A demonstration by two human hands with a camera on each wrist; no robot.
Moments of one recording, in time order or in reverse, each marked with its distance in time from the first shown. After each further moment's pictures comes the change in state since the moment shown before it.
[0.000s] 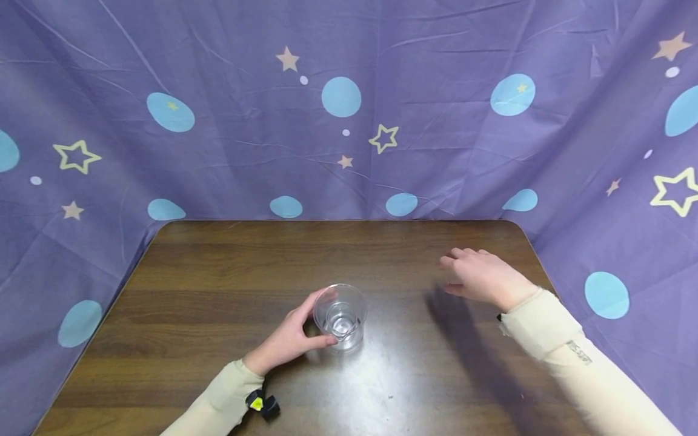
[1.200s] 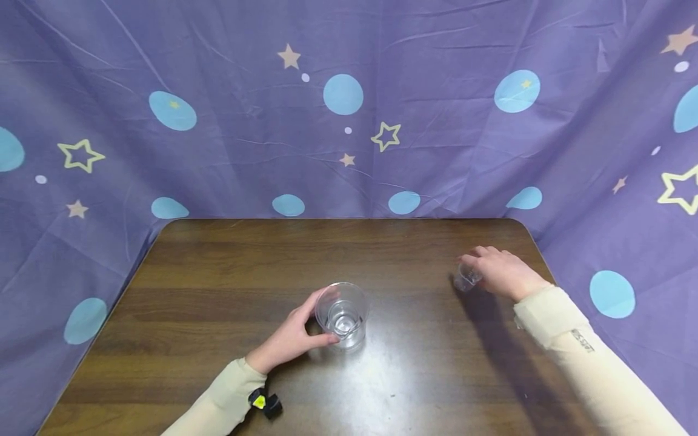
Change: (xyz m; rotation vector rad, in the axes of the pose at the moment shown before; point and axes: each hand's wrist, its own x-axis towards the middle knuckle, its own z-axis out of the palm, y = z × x) left_hand -0.001 -0.001 0.001 0.008 0.004 -0.017; right_hand -0.020 0.052 0.036 0.075 -0.025 0.054
